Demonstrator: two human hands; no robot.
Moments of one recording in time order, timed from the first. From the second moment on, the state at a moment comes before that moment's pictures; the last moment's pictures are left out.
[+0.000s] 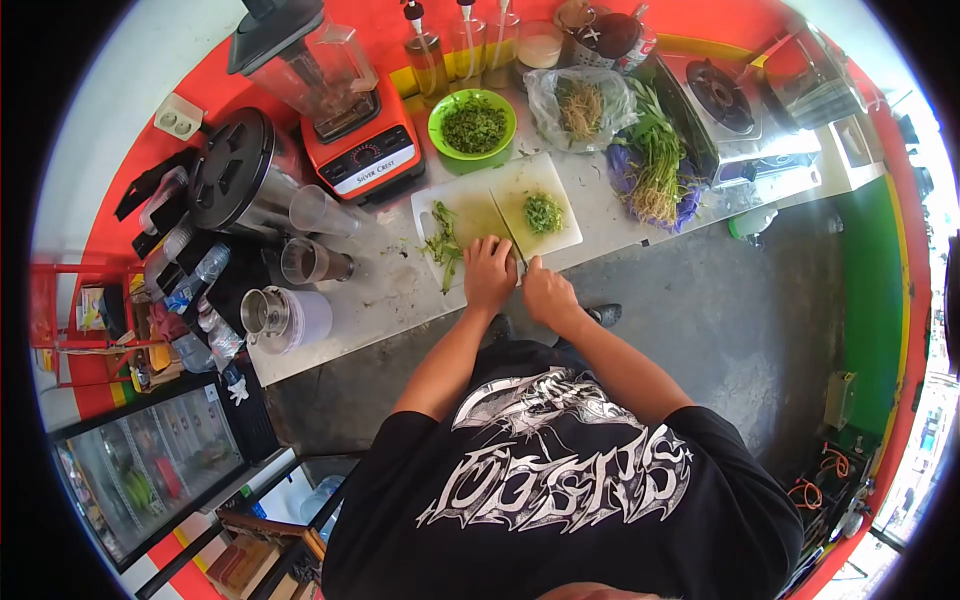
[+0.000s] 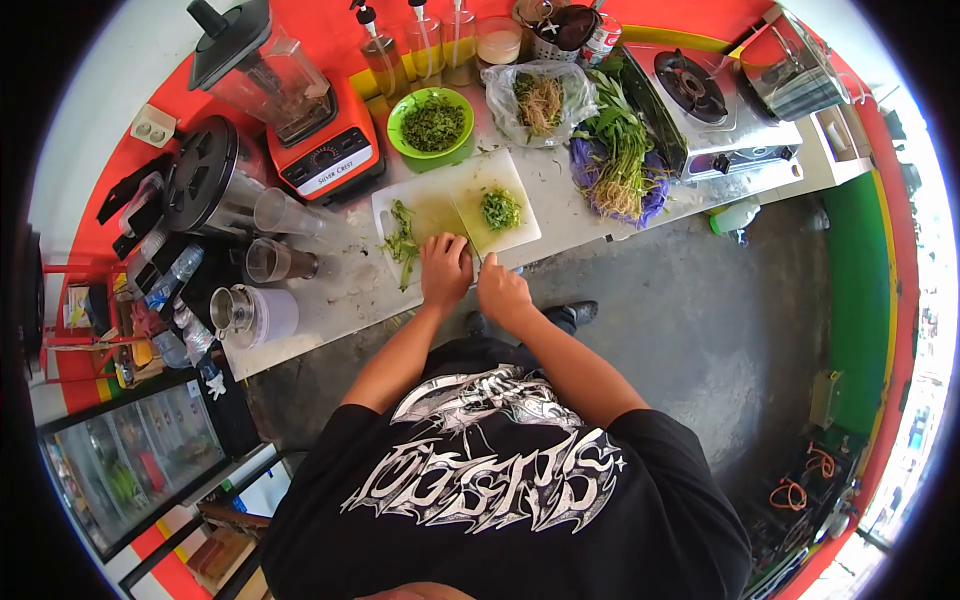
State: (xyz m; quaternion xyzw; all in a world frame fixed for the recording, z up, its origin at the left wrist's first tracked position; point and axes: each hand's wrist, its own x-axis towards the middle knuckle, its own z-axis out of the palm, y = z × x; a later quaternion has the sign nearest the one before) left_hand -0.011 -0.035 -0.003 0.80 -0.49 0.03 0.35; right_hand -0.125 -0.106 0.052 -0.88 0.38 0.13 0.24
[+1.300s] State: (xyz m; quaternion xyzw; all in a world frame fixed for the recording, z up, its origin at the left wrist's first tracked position) left_hand -0.058 -0.033 0.019 0.92 -0.27 0.06 0.28; right_hand -0.152 -0.210 0.038 -0.91 0.23 0.14 0.33
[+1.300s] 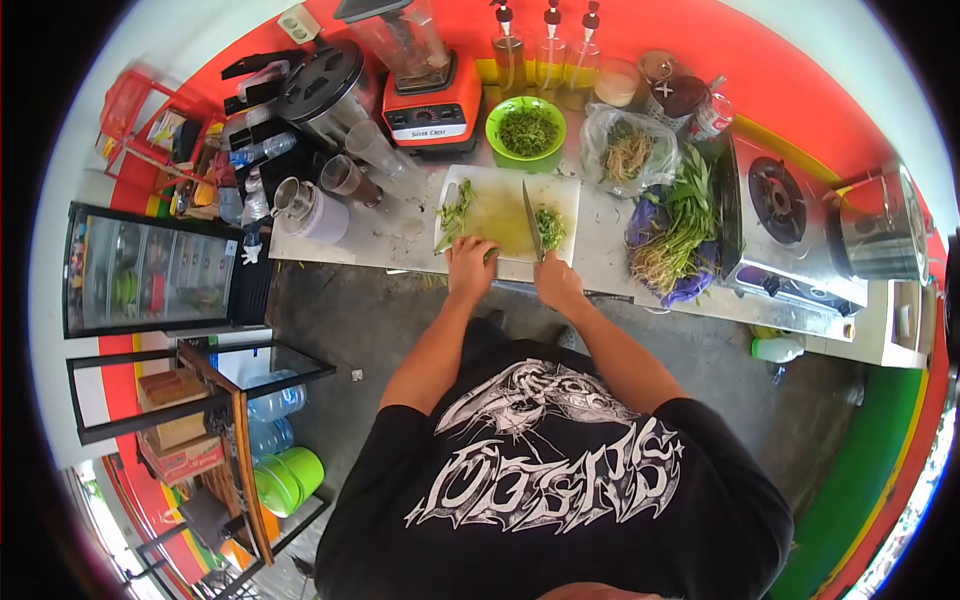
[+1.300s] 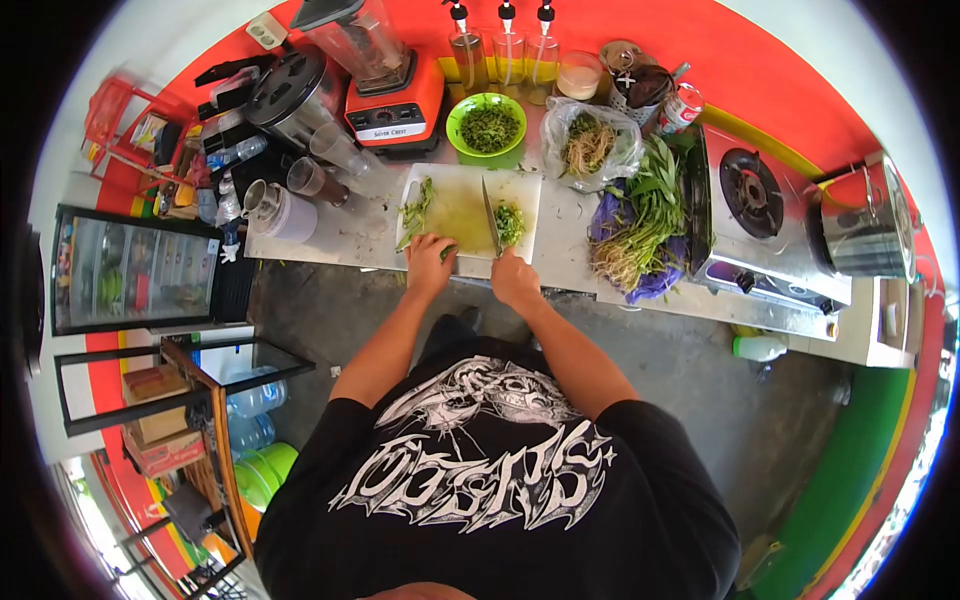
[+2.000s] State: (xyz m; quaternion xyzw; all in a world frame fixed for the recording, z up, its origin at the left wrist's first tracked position) left_hand -0.016 -0.068 0.022 0.89 -0.35 -0.06 0.28; right_hand -0.132 -0.161 0.063 -0.92 0.30 0.12 0.24
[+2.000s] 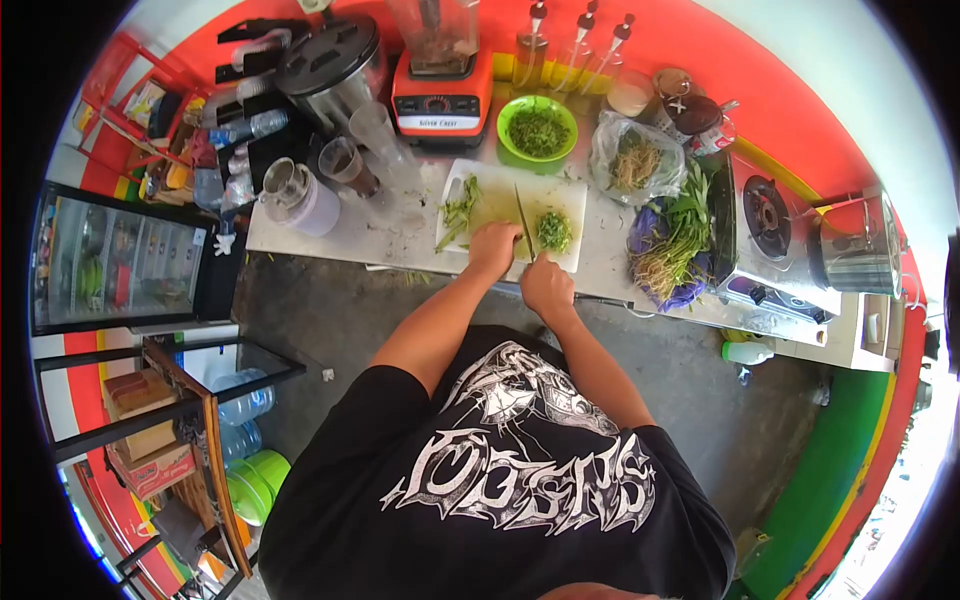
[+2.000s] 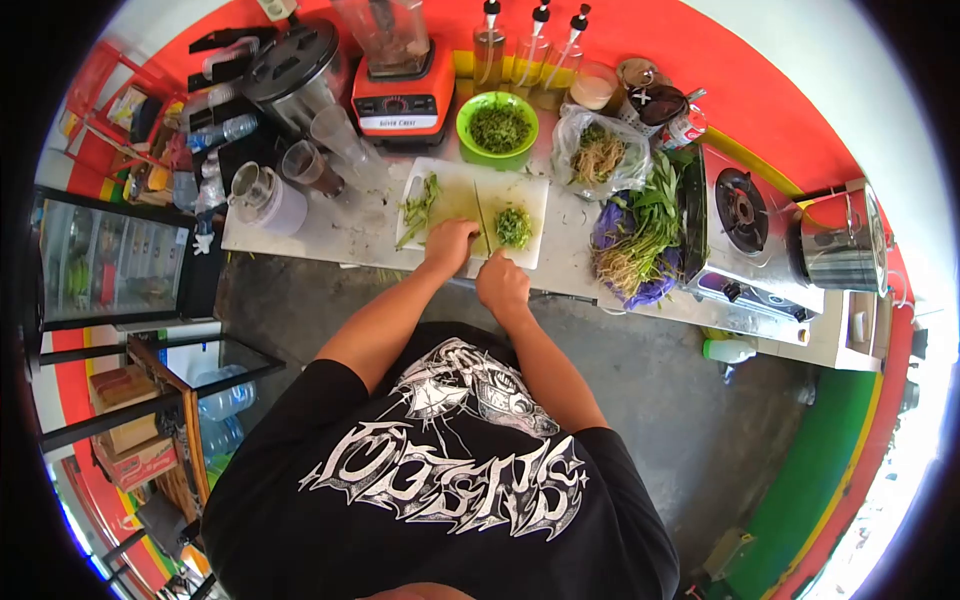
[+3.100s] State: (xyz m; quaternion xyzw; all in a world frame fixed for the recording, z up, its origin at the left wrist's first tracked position) left_hand -0.039 -0.038 0.001 0.87 -0.31 0.06 0.37; right_hand -0.116 -0.167 0.066 -0.93 0.24 0.21 0.21
